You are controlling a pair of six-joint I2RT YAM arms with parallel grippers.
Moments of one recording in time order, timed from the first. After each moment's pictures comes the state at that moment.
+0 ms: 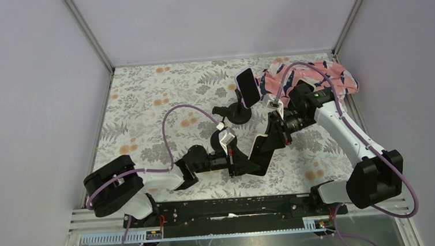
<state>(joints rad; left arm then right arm) -1.03 1.47 0.44 1.11 0.42 -0.68 0.27 1.34 1.13 -1.34 -1.32 -0.97</state>
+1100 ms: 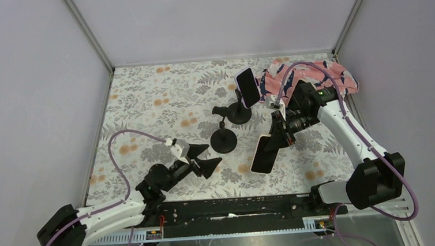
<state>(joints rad) -0.96 0.72 0.03 0.80 0.00 -0.30 0.23 1.33 1.16 -1.39 -1.21 -1.03</state>
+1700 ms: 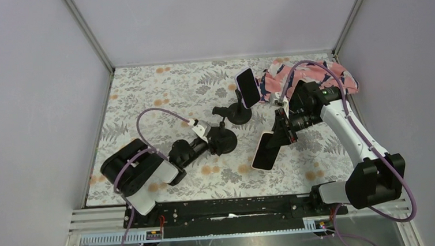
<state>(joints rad) -0.71 1.64 0.26 1.41 0.16 -0.18 0.17 1.33 1.15 -1.38 -1.21 -1.03</state>
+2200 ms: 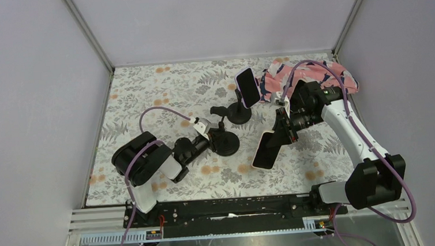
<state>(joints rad) -0.69 1.82 0.34 1.51 0.16 -0.22 0.16 1.32 1.15 -1.38 -1.21 -1.03</state>
